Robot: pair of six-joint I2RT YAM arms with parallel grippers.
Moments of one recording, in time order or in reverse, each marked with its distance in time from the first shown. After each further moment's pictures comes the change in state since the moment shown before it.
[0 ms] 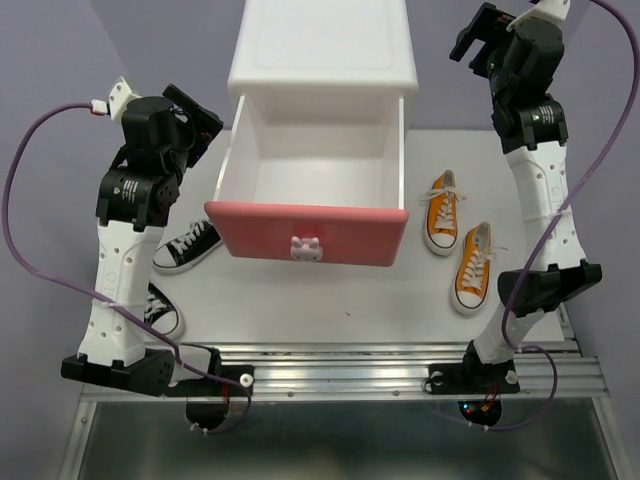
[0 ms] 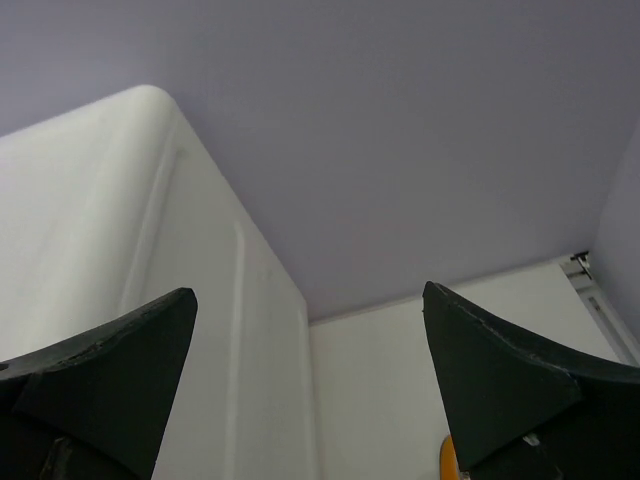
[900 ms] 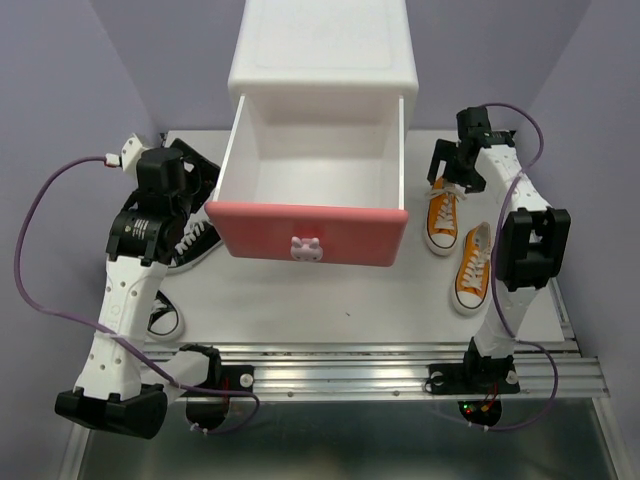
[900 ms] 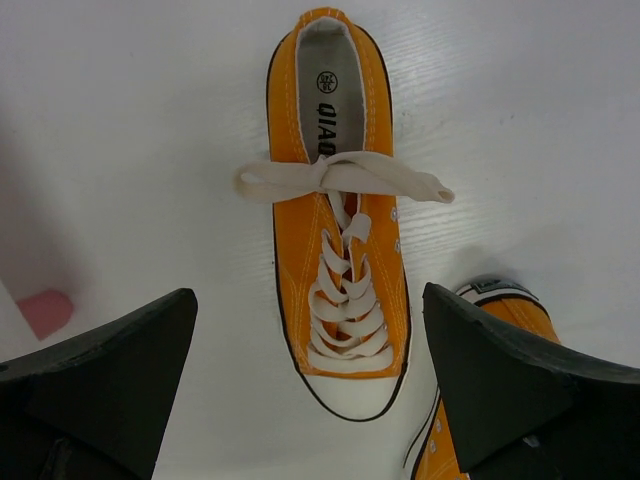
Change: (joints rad) left arm 0.024 -0.219 -0.418 0.034 0.003 -0.047; right arm -0.130 0.177 -0.487 -0.444 -0.140 0.027
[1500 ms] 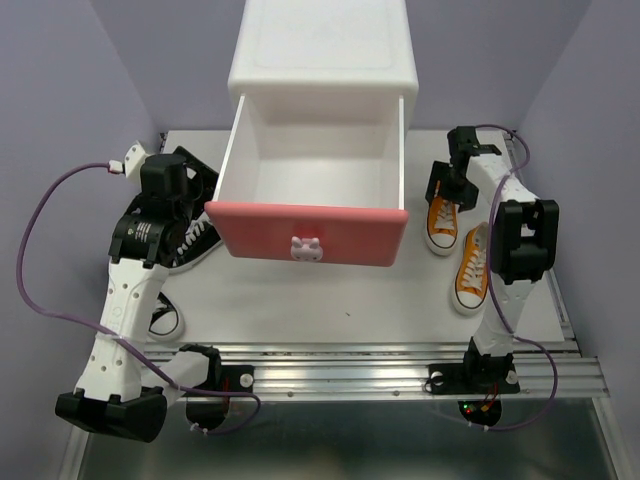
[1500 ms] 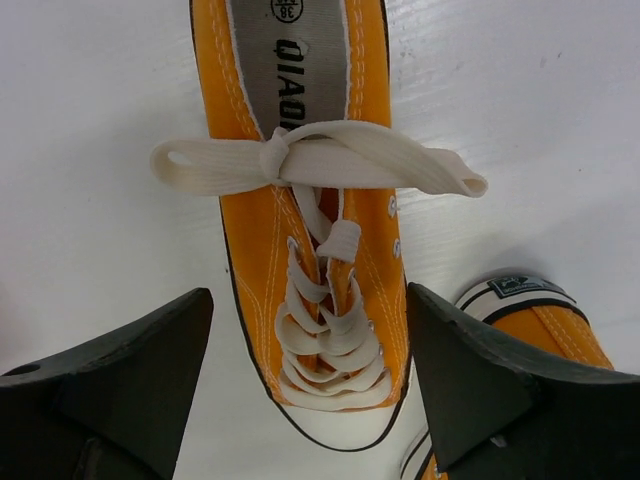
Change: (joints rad) left arm 0.000 -0.025 -0.055 -0.012 -0.003 -0.007; right arm 0.000 0.093 -0.104 0.022 0.009 0.007
